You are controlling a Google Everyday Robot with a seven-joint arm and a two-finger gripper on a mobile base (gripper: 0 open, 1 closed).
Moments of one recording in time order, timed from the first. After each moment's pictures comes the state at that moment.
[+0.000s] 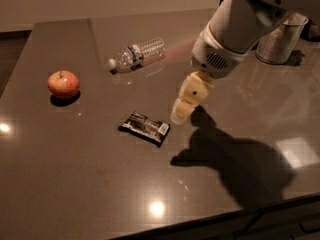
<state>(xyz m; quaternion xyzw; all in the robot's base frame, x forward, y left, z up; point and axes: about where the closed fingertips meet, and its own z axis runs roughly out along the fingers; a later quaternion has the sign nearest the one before) 0.494 -0.074 0.925 -0.56 0.80 0.10 0.19</state>
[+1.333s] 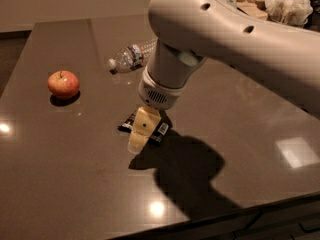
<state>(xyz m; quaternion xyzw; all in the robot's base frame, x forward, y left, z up) 0.476 0.019 0.857 -0.58 0.79 0.09 0.15</state>
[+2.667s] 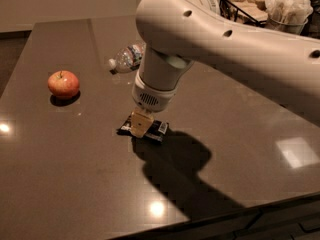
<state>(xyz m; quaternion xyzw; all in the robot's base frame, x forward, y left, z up) 0.480 0.028 0.842 -0.58 0.80 0.09 0.12</state>
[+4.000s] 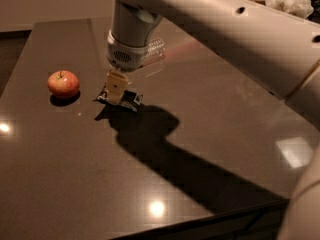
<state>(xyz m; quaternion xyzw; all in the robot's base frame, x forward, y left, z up) 0.558 0.083 0.886 -0.62 0.76 0.09 0.14</state>
